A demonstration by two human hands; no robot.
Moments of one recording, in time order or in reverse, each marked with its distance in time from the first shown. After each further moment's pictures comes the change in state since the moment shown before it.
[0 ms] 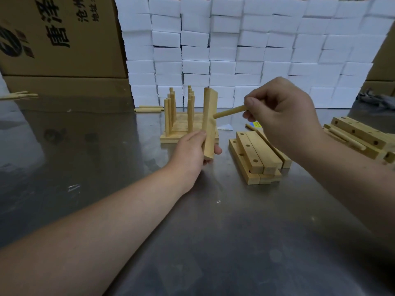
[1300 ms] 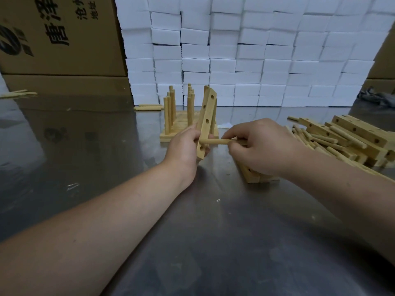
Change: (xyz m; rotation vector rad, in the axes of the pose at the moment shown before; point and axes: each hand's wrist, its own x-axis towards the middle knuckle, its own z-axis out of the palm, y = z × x) left_hand 0.008 0.000 0.001 -0.285 0.065 -0.097; right_hand -0.018 -0.002 0.014 -0.425 -0.438 0.088
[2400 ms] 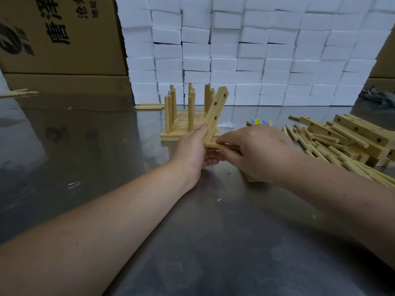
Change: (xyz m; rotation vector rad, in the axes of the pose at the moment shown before) left_hand -0.005 -0.004 0.005 0.057 -0.047 -0.056; right_hand -0.003 0.001 0.015 -0.245 0.111 -0.314
